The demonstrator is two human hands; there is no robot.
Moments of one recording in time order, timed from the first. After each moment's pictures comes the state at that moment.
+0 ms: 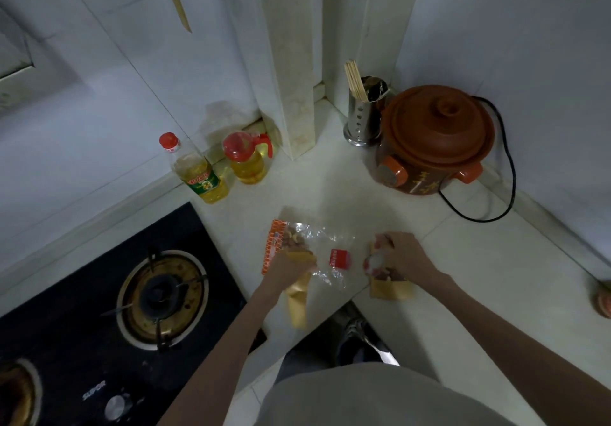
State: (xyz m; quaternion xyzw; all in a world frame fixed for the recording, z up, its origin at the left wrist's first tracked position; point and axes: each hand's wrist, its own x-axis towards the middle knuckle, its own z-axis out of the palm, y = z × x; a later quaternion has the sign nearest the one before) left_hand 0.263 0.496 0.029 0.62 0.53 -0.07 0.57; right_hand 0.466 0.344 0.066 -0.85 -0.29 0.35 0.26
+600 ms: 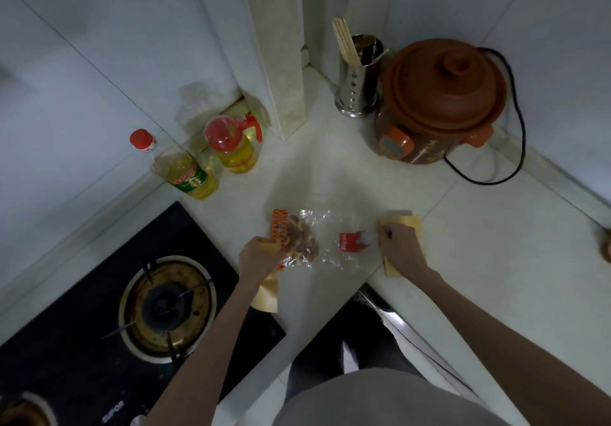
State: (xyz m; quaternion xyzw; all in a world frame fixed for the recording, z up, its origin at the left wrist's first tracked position) left_hand 0.226 0.558 0.003 0.67 0.59 -0.09 0.44; right_hand 0.428 0.361 0.014 -0.90 -0.18 0.29 0.27
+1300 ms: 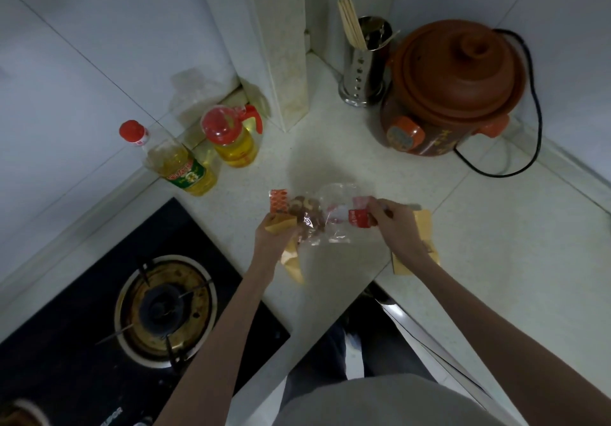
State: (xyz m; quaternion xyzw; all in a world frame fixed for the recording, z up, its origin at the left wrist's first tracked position) left_hand 0.250 0.564 -0.019 0.53 0.54 0.08 0.65; right_hand 0.424 0.398 0.017 -0.83 -0.17 0.28 0.45
